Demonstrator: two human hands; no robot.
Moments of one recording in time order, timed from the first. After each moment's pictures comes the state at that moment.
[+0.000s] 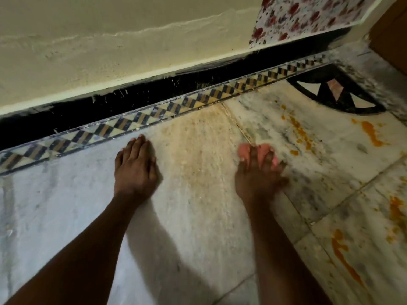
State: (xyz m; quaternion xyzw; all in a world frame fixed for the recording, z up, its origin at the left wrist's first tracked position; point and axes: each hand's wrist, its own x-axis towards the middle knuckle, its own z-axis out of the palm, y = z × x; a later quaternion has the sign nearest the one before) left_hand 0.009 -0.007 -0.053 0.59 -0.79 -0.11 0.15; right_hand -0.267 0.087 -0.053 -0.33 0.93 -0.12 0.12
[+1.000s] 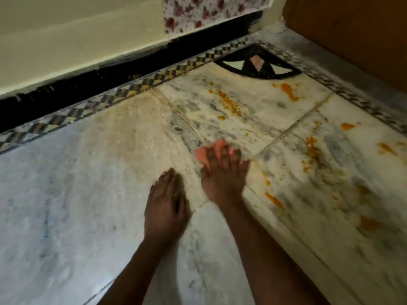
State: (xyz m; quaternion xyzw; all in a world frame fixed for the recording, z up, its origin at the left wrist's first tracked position) left_hand -0.142 0.236 -0.056 0.47 -0.84 -0.20 0.19; right_hand -0.328 0.247 -0.057 -0.45 0.89 -0.06 0.08
